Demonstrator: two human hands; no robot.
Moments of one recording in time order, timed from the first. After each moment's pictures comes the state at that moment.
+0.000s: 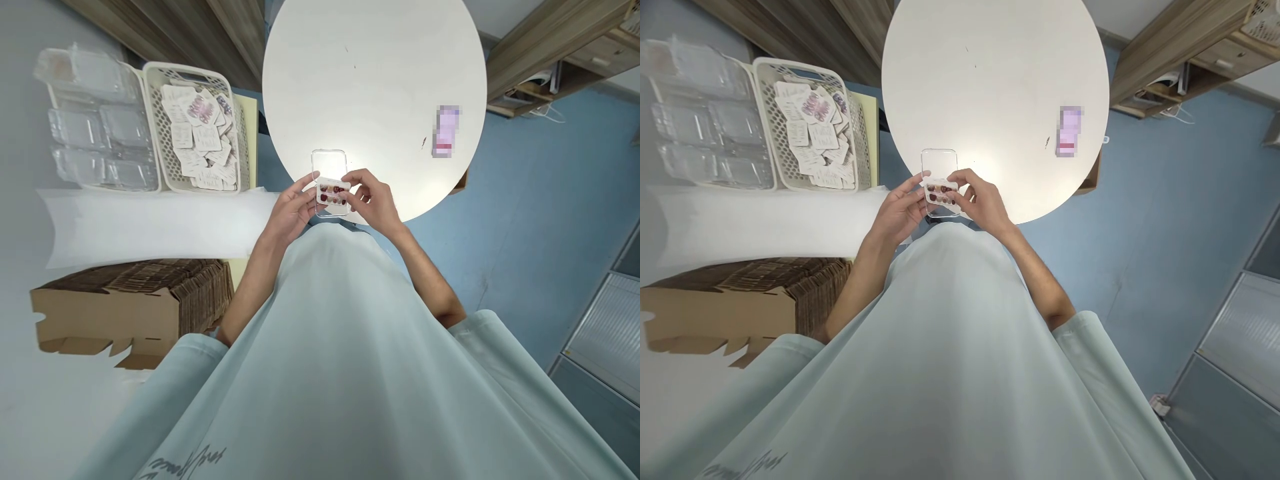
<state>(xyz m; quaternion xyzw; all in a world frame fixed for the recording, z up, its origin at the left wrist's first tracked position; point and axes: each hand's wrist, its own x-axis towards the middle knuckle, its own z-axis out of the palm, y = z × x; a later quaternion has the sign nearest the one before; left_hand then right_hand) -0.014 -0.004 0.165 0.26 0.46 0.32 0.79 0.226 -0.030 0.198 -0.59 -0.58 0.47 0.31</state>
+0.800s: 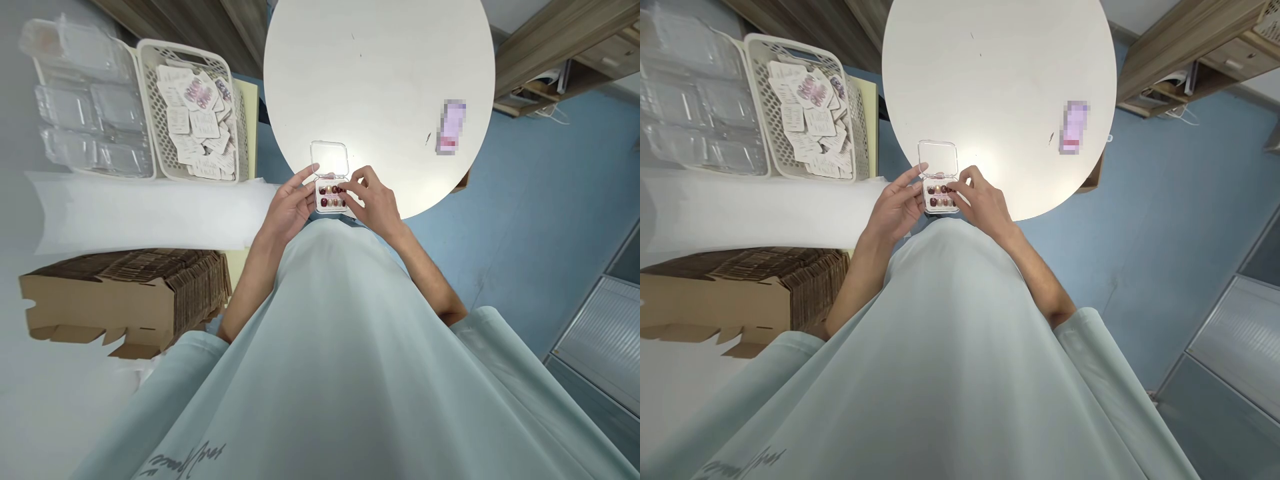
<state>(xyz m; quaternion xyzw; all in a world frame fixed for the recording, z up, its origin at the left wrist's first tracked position) -0.014 -0.013 0.175 0.25 0.47 0.34 0.78 0.226 -0.042 0.194 -0.59 -0.69 0.36 0.21</state>
